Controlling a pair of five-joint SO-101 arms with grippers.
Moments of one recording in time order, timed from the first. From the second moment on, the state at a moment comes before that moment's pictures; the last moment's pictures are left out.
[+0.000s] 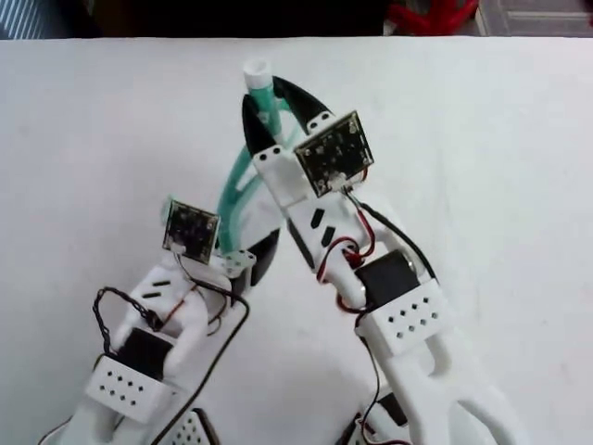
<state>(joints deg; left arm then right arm) 18.3 -76.8 85.1 28.8 4.4 -31.8 -41.5 38.2 10.8 12.4</state>
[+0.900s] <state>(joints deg) 18.3 -76.8 85.1 28.8 4.4 -27.2 -54.0 38.2 24.9 12.4</state>
